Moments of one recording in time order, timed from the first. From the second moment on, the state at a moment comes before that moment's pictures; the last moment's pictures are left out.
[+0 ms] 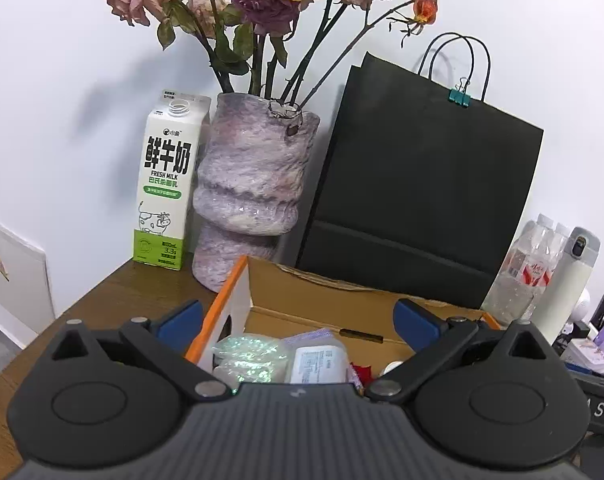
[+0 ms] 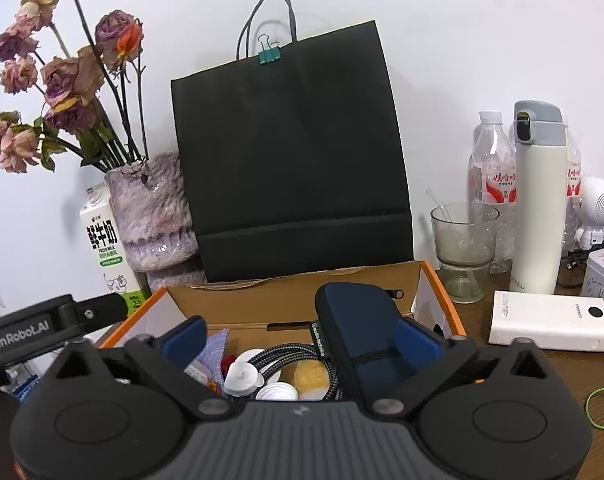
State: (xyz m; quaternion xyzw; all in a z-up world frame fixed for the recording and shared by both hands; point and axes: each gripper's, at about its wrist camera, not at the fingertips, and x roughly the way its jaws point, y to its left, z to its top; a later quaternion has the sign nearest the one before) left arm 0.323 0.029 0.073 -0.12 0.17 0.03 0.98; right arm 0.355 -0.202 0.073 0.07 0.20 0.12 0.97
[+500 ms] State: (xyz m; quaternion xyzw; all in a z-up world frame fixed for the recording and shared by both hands) left arm 0.299 0.045 0.067 -0.08 0.19 0.03 0.98; right arm 0.335 -0.190 0.070 0.05 0.21 0.12 0.97
